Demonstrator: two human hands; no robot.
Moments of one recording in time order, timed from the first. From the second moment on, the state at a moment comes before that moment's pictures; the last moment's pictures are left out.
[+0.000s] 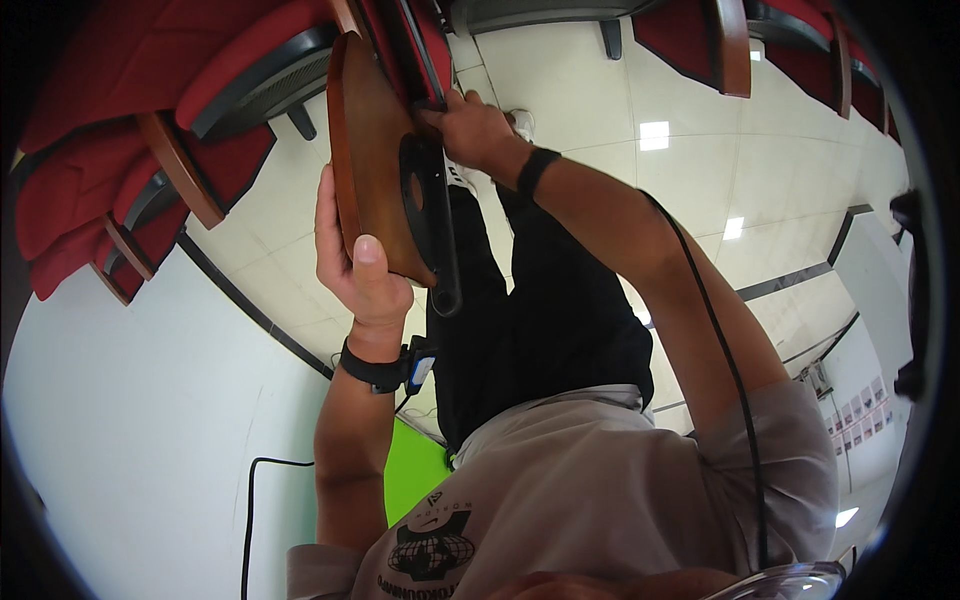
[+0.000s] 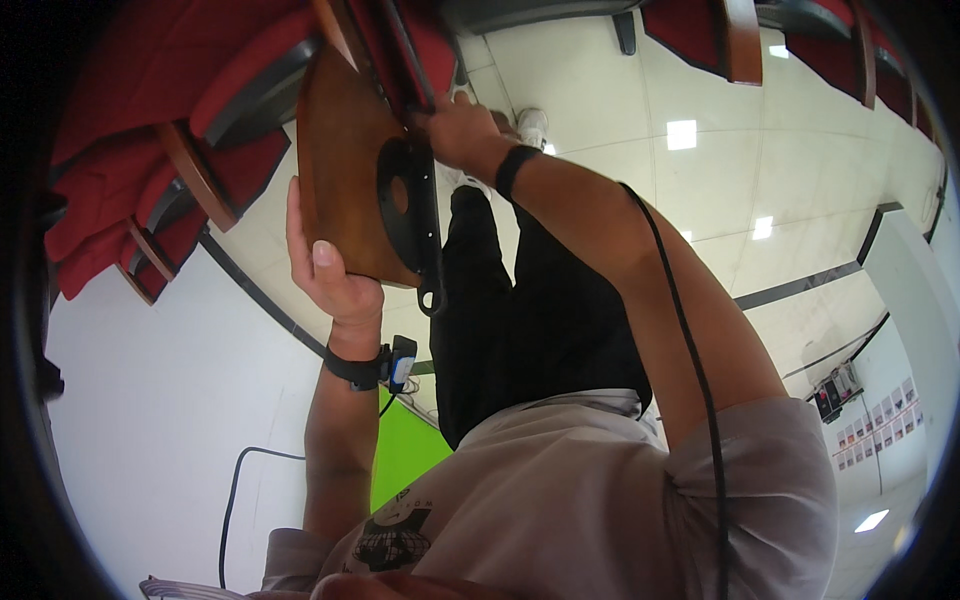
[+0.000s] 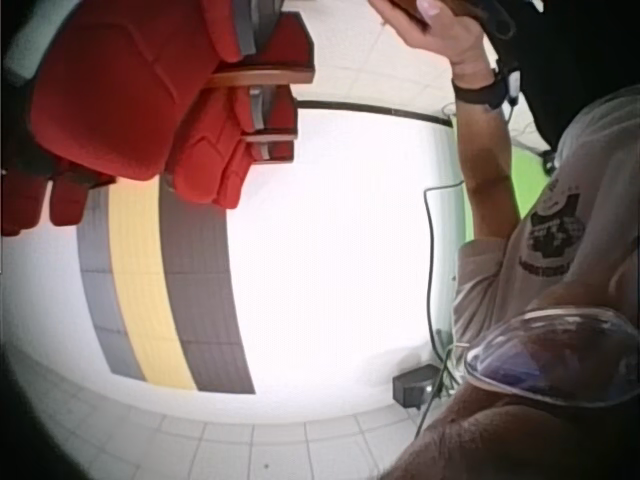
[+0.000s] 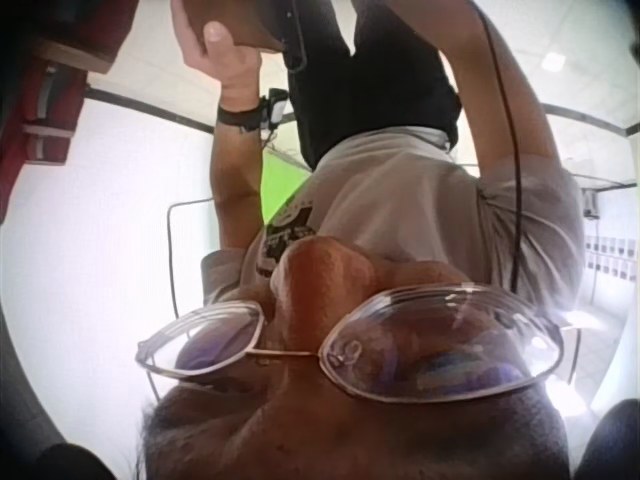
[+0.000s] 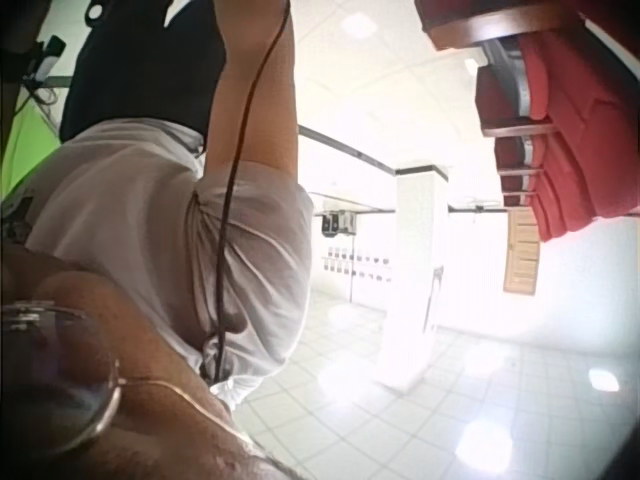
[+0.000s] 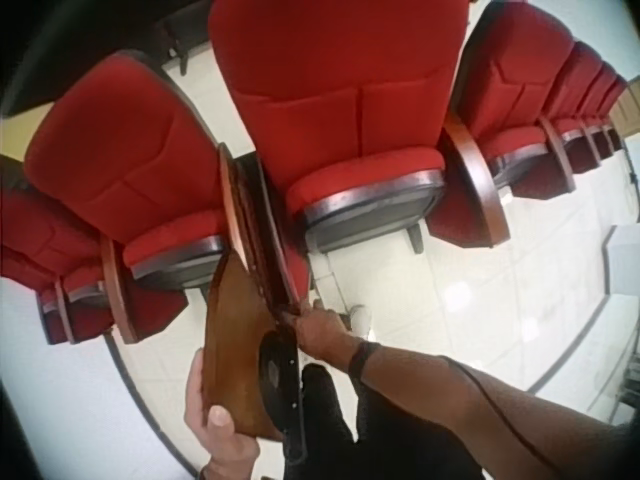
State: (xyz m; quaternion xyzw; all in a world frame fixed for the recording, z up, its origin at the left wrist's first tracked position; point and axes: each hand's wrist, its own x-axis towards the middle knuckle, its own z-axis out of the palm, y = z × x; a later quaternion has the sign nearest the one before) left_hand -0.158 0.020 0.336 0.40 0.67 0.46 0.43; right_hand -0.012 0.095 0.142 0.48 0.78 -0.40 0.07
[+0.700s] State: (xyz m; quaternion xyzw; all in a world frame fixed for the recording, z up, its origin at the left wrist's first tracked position) left_hand -0.152 0.034 0.342 0.38 0.65 0.50 0.43; right_hand 0.022 0.064 0.158 0.46 0.75 -0.47 0.06
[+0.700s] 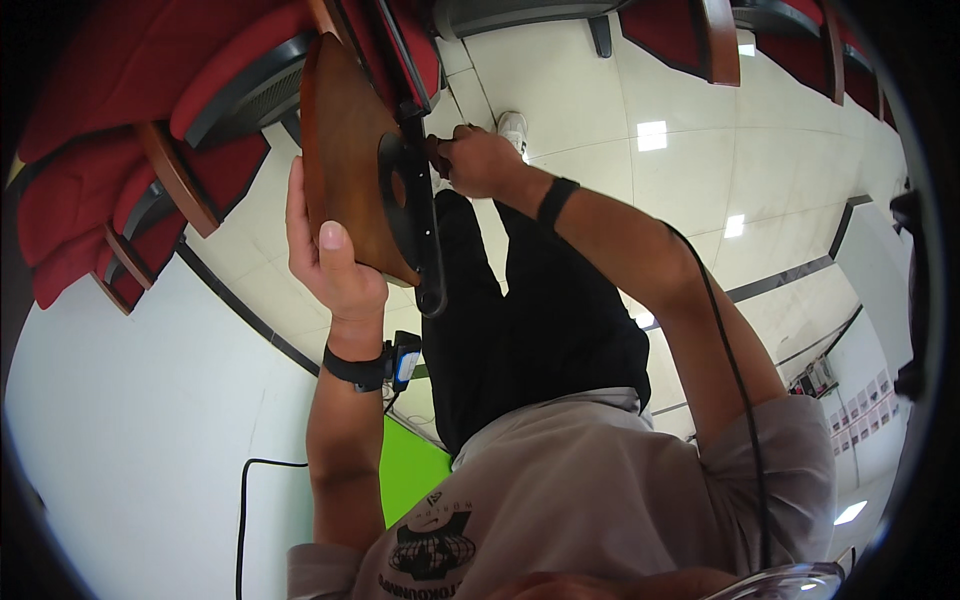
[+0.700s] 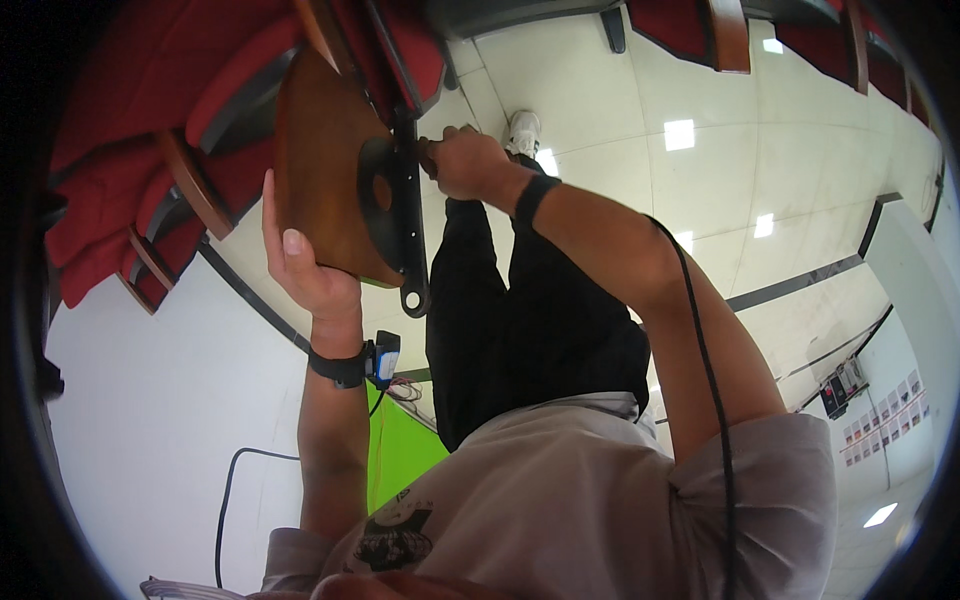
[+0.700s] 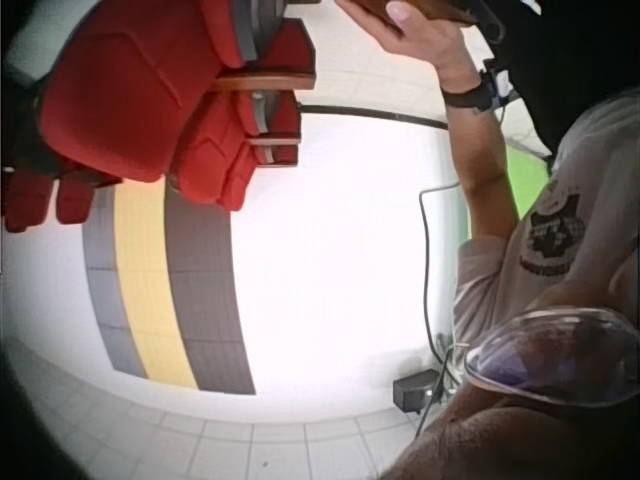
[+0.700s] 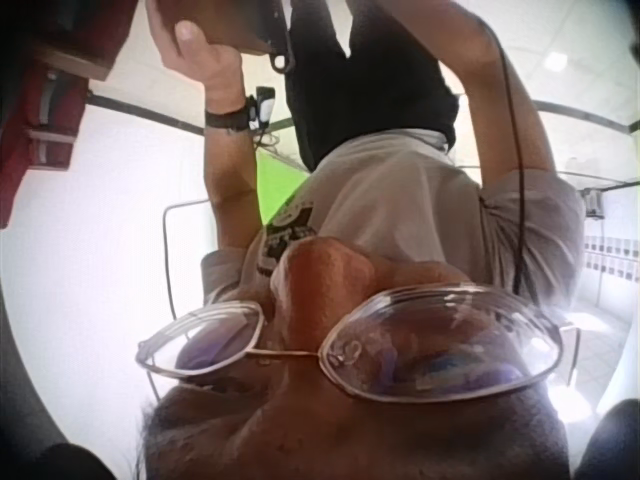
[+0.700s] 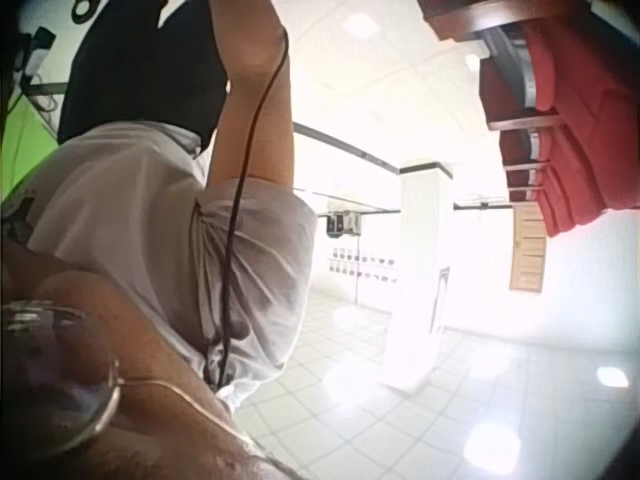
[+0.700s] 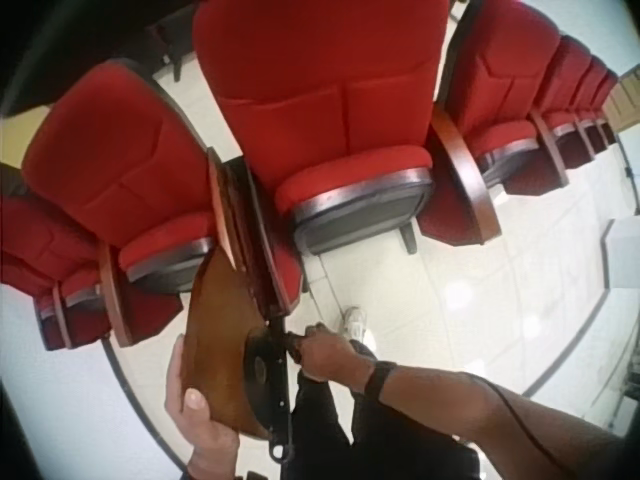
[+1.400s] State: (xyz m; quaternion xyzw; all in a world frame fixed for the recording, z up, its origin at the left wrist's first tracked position) left_hand -0.152 0.041 0.341 0.41 0.65 0.48 0.43; right_hand 0.031 0.029 0.219 0.44 0.75 -0.49 0.02
